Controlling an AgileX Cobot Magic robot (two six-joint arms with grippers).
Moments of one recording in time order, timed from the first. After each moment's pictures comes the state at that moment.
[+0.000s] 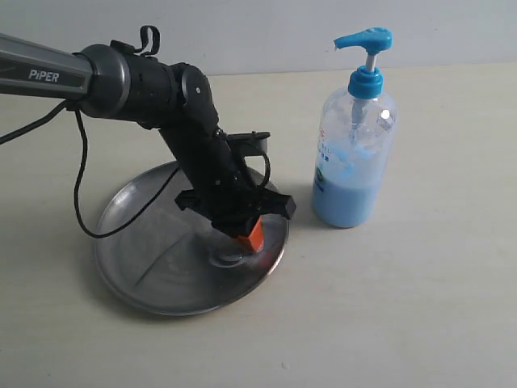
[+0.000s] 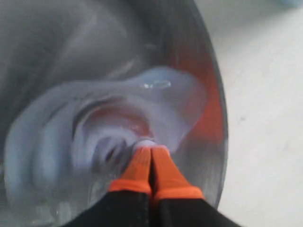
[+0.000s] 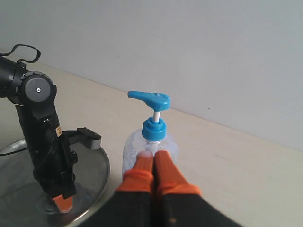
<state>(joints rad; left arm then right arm) -0.63 2.22 -1.47 -0.52 0.90 0.17 0.60 0.46 -0.59 -0.29 0.50 0.18</state>
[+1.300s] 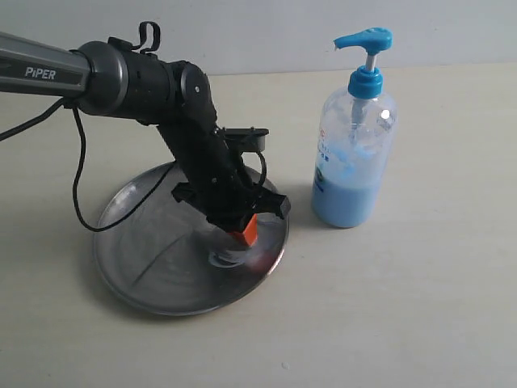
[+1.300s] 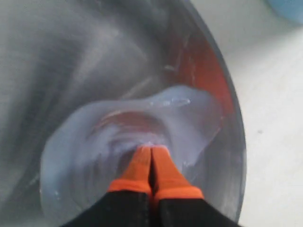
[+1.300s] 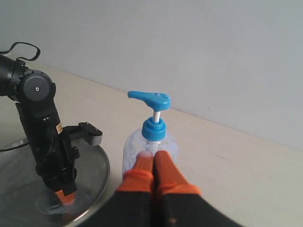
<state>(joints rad) -0.63 2.21 -1.47 -0.45 0.87 0.18 0.60 0.46 -0.59 -0.29 0.50 0.18</state>
